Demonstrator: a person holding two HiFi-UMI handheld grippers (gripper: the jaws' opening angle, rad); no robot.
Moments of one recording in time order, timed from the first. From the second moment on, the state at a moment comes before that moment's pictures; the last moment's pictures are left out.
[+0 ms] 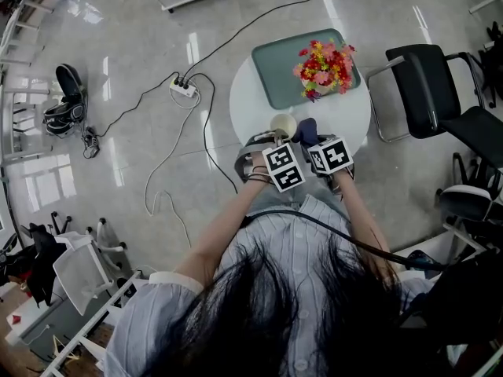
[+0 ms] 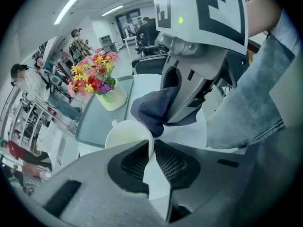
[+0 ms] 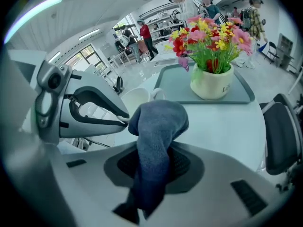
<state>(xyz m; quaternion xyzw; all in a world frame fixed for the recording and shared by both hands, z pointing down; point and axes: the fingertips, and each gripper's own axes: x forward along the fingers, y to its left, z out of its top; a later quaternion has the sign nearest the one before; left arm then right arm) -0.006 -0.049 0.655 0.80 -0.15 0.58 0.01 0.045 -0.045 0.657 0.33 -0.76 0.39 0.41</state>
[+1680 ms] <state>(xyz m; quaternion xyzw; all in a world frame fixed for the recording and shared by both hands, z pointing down) -0.051 -0.043 0.662 0.66 0.27 0.59 -0.37 0.052 -0.064 0.659 0.35 -0.75 0.35 0.45</state>
